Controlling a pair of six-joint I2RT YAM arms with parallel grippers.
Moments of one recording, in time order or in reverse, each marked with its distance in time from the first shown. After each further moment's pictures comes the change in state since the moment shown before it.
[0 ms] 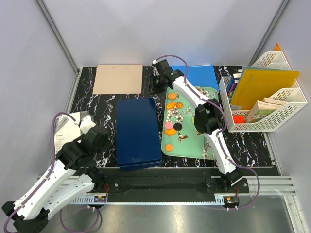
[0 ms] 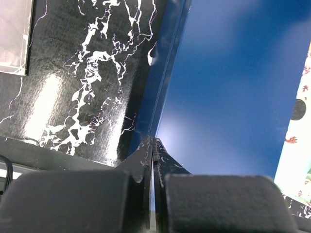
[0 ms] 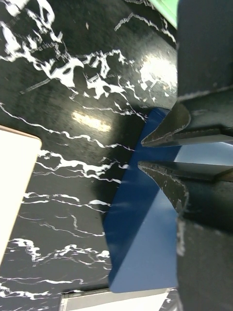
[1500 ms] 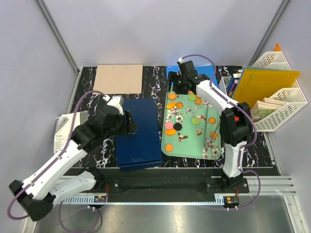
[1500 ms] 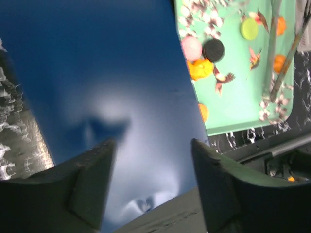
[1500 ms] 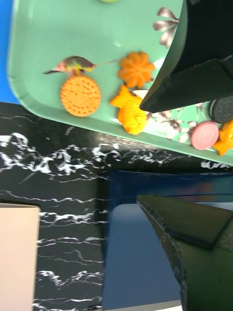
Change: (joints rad) left arm -0.006 0.317 0.182 0.351 0.391 0.447; right arm -0.134 -0.504 -0.655 0.217 0.136 0.014
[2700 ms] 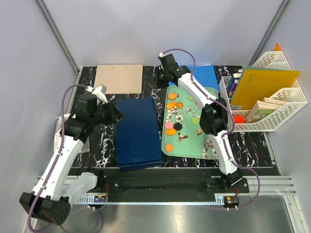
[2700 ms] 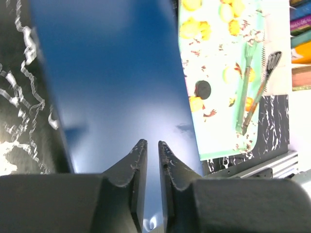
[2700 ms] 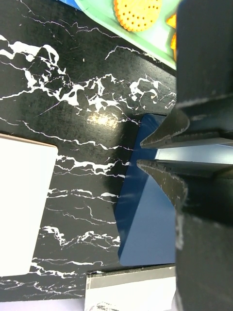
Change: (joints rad) left arm 0.470 -0.025 -0.018 0.073 0.385 0.082; right arm 0.108 0.375 0.567 -0.195 -0.068 0.042
